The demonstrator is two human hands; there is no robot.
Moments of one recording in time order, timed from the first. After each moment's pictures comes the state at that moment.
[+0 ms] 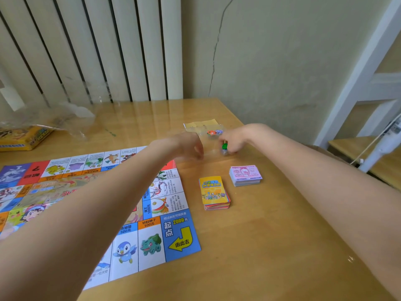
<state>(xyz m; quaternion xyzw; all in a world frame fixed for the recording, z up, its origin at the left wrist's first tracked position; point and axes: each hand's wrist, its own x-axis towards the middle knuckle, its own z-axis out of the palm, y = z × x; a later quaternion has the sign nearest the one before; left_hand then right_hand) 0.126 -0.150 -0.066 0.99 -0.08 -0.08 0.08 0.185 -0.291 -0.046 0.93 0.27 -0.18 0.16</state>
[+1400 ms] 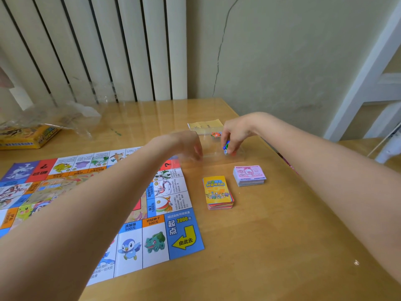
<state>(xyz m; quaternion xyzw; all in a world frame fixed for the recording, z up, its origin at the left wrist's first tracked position) 0.121 -0.142 -0.059 0.99 -0.07 -0.11 0.06 0.188 -0.293 -0.032 0.92 0.26 -0.27 -0.12</state>
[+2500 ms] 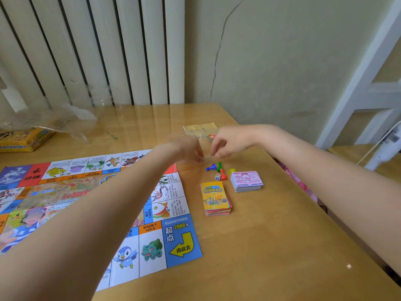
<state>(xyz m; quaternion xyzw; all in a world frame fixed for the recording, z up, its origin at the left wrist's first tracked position) 0.128 -0.147 -0.066 0.99 -0.05 -0.08 0.09 0.158 -0.294 -0.022 0.91 0.37 -0.19 -0.04</state>
